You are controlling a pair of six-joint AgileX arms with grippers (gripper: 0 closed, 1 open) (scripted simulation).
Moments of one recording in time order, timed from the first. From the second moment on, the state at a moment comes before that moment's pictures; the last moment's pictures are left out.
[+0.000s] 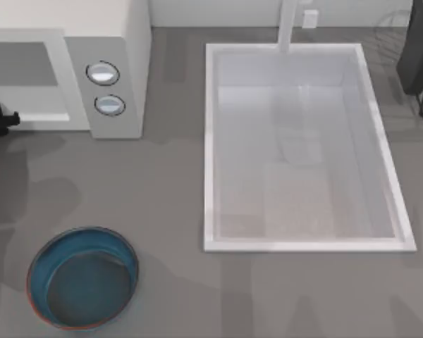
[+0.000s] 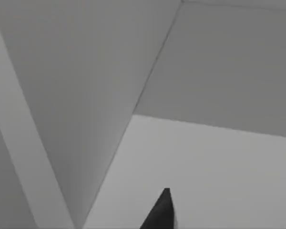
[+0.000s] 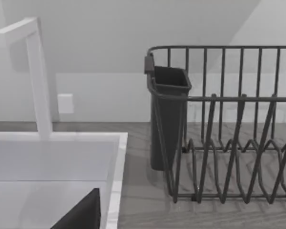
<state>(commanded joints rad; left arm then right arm) 0.19 2.30 0.90 1.09 -0.03 0.02 0.00 0.00 0.00 0.00 0.00 0.00</state>
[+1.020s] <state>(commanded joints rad) 0.29 2.11 0.33 1.47 0.06 0.05 0.00 0.00 0.00 0.00 0.00 0.00</state>
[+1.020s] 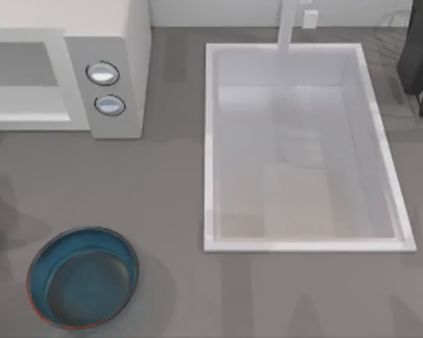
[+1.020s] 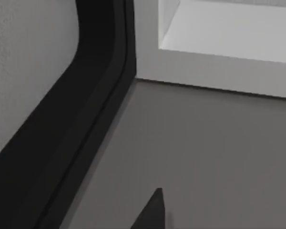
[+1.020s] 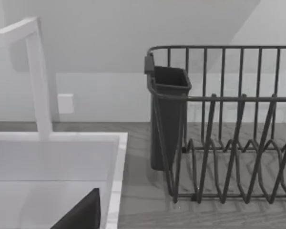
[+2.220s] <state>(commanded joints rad) 0.29 1.48 0.39 0.79 0.05 0.05 0.00 0.00 0.00 0.00 0.00 0.00</state>
